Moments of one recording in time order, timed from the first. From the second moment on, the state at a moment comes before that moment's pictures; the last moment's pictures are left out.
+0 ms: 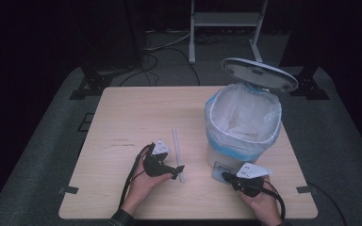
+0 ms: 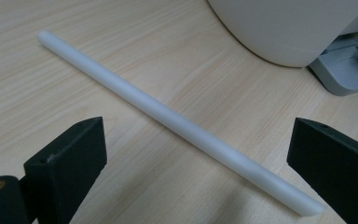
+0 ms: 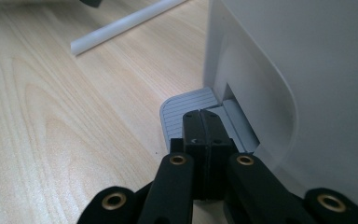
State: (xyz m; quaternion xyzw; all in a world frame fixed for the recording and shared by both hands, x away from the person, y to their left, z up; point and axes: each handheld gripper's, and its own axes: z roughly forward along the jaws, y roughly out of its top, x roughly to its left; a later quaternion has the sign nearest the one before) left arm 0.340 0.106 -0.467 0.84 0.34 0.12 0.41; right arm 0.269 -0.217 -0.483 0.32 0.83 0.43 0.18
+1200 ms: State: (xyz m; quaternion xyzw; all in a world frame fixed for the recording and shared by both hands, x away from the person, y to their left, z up) left arm 0.336 0.120 -0.483 0.84 0.35 0.17 0.38; right arm 0.269 -0.217 -0.483 0.32 0.83 0.43 0.17
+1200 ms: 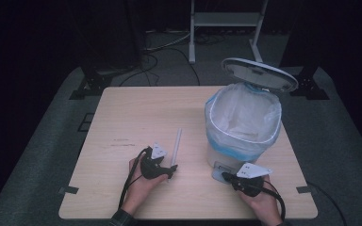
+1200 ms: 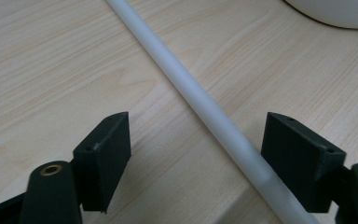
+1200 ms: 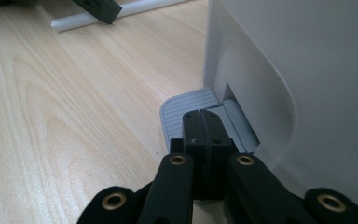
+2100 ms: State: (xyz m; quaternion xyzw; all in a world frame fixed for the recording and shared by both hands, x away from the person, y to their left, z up) left arm 0.333 0.129 -0.481 0.83 0.36 0.18 0.39; right arm 0.270 -0.217 -0.483 0.32 0.83 0.43 0.17
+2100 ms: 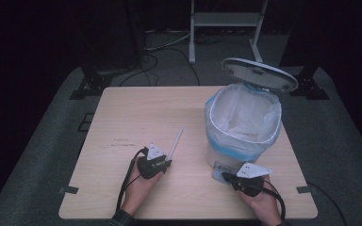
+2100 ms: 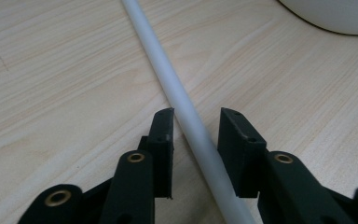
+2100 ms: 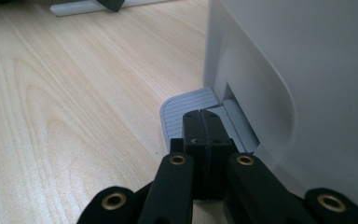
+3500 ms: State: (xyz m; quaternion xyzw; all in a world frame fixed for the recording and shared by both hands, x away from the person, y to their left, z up) left arm 0.336 0.137 -0.481 0.82 0.37 0.17 0.40; right arm 0.270 -0.218 -0.482 0.32 0.83 0.43 0.17
